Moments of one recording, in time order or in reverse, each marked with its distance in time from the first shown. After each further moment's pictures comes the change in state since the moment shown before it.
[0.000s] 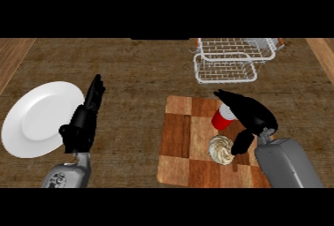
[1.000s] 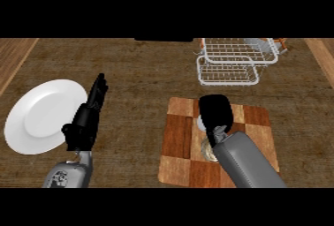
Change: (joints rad) left arm -0.016 -0.005 -0.002 0.014 -0.003 -0.019 -0.011; right arm -0.149 0.133 0.221 0.198 0.323 -0.100 0.341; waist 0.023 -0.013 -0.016
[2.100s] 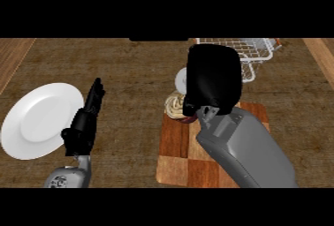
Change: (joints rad) left arm 0.041 -0.006 0.008 -0.003 -0.010 0.016 -0.013; right arm -0.348 0.037 -0.031 -0.336 -0.067 0.097 0.414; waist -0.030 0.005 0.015
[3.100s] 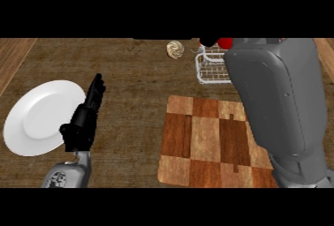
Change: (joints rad) left arm -0.033 0.003 0.007 -0.001 0.004 -0.013 0.016; right arm -0.341 -0.048 -0.391 0.254 -0.027 -0.002 -0.052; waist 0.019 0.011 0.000
